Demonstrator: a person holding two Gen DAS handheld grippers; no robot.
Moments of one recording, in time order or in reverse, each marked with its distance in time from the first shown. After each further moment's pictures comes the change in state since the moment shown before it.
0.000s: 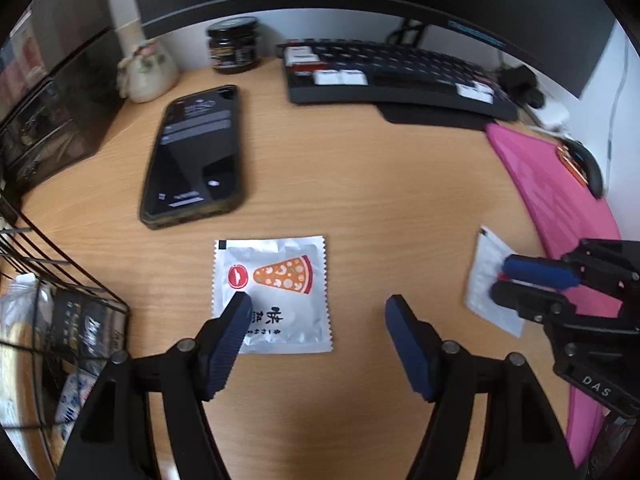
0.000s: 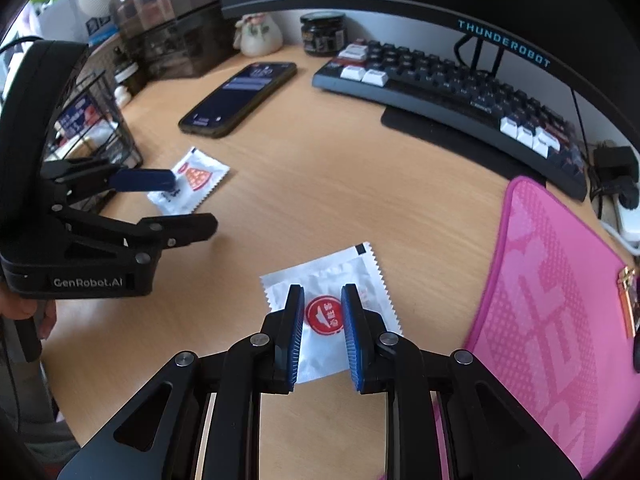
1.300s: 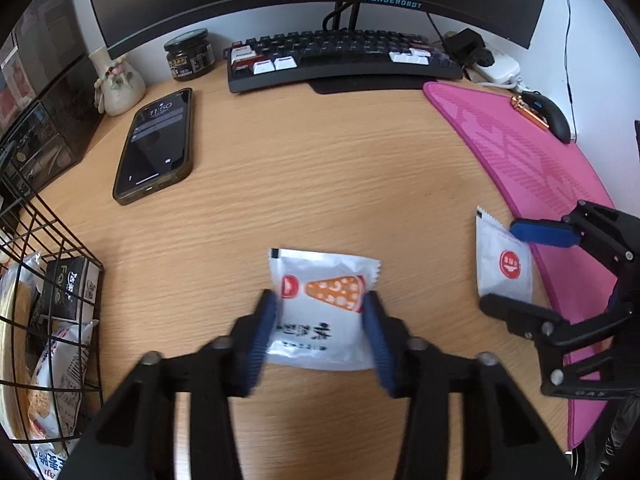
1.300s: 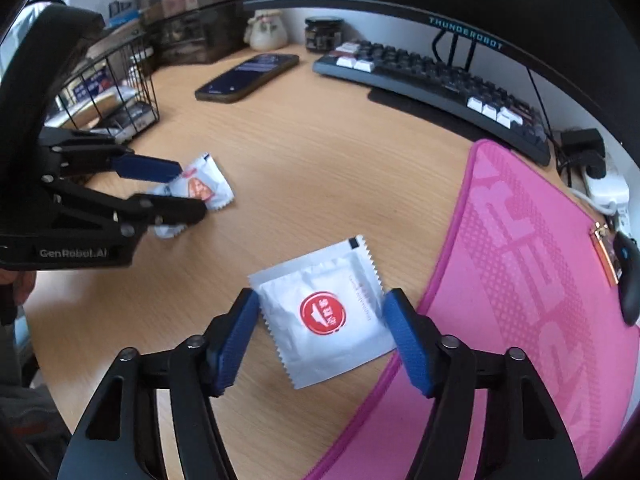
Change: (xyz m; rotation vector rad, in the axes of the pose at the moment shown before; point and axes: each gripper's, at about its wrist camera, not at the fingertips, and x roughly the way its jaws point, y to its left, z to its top) left arm -0.018 -0.042 -0.035 0.113 -0.015 0.008; right arm -0.026 0.011 -0.063 -0.067 -0.063 -0.080
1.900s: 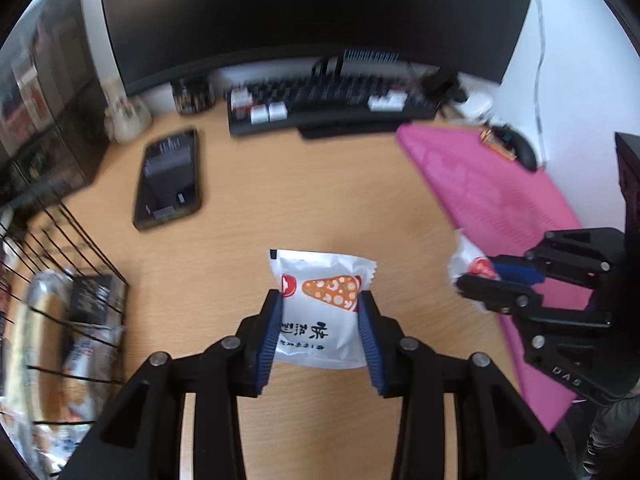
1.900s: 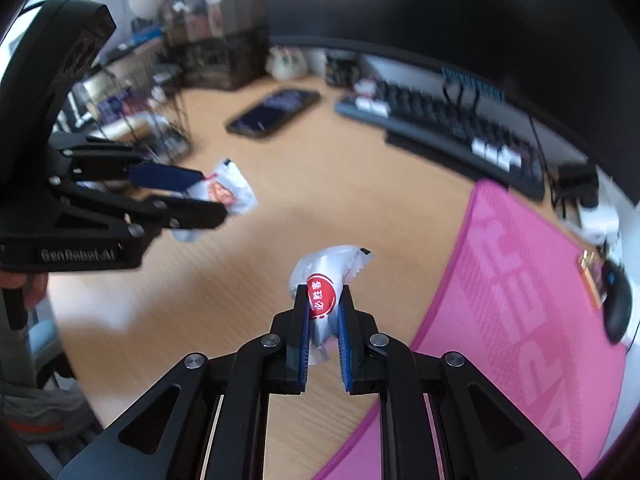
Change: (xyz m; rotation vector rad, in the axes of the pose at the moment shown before) left arm -0.068 0.000 0.009 -0.009 -0.112 -0.064; right arm -0.052 0.018 0.019 -0.017 -0.093 0.055
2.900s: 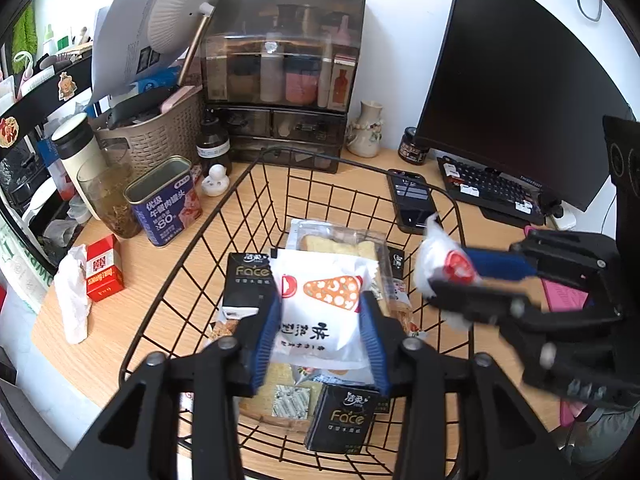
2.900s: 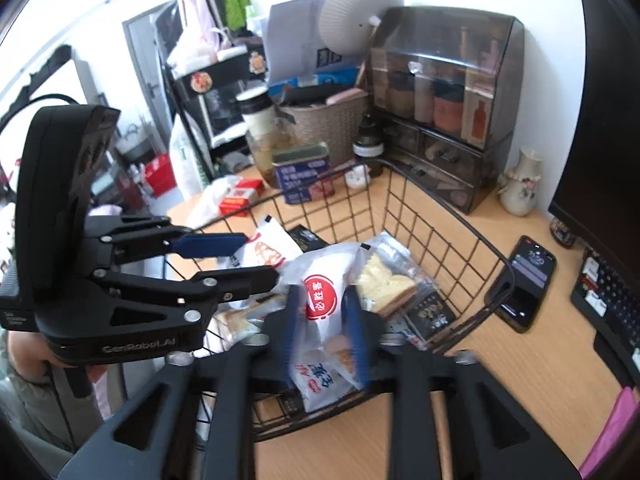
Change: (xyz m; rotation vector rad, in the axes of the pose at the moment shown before) left arm -0.155 0.204 -0.090 -0.367 -0.132 0.243; right arm 0.011 0.235 0.160 -0.238 -0.087 0.343
